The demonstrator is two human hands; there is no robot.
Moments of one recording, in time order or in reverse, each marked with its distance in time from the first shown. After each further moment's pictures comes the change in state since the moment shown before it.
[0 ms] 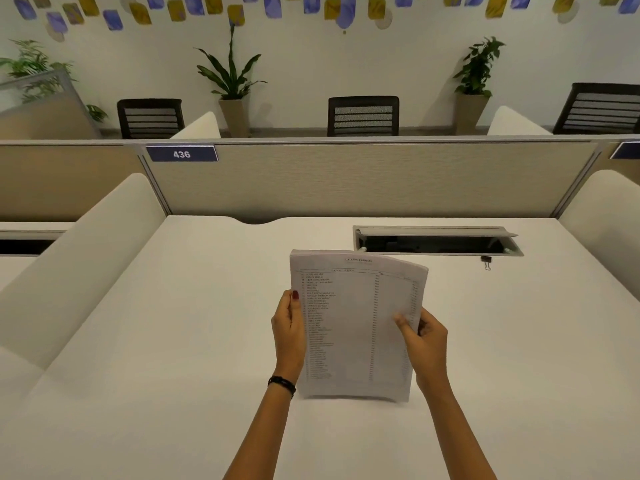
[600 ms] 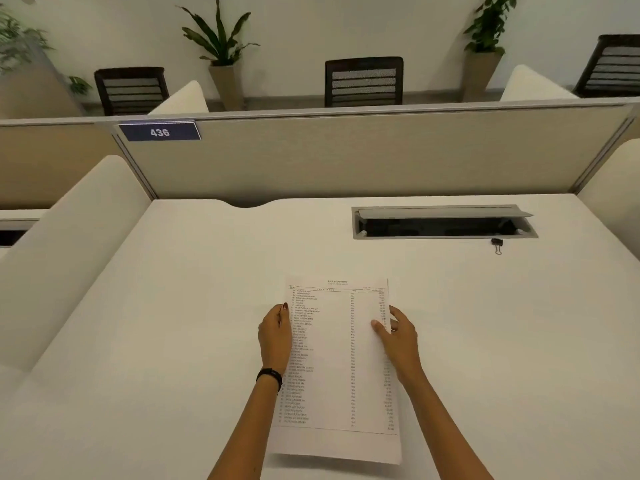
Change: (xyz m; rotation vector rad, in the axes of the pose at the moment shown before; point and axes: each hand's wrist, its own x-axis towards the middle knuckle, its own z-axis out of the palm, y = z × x) left_hand 0.031 -0.079 -0.004 0.377 -0.013 -0.241; right_hand 0.038 0.068 0.024 -0.169 -0.069 0.300
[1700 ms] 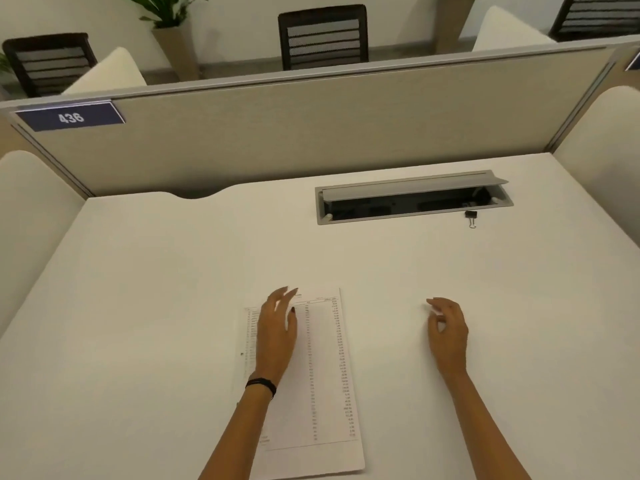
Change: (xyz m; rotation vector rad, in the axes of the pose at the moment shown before) left_hand 0.002 0.009 0.065 0.335 -0.200 0.360; right_hand 0.060 0.069 -0.120 -0.359 0.368 -0.278
